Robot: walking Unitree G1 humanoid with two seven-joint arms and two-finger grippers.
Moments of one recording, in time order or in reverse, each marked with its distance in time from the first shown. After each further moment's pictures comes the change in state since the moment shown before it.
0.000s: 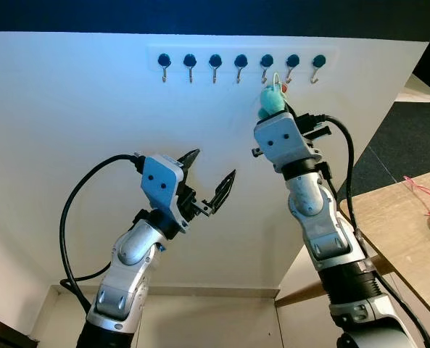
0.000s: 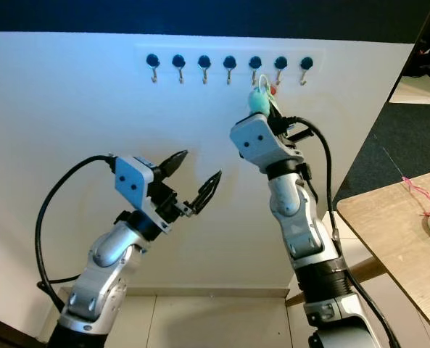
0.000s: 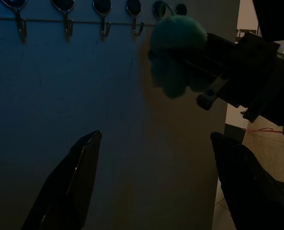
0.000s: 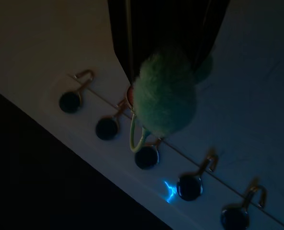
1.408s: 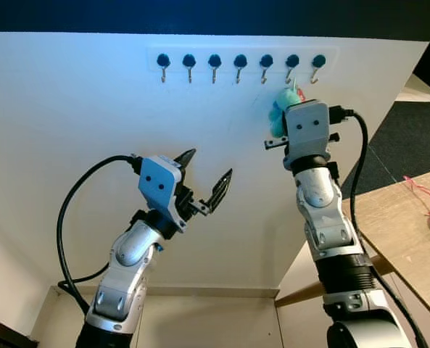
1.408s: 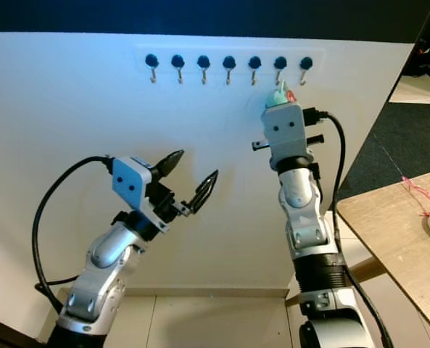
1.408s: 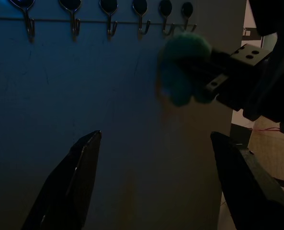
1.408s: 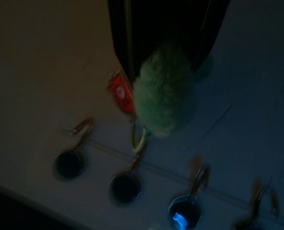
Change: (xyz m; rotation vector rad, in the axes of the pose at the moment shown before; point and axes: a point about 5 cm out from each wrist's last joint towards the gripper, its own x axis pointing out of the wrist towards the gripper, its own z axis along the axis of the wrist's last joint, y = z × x) left arm -0.002 0.003 -0.001 0.009 0.003 0.022; right arm 0.009 -0.003 -0.023 0.221 0.161 0.011
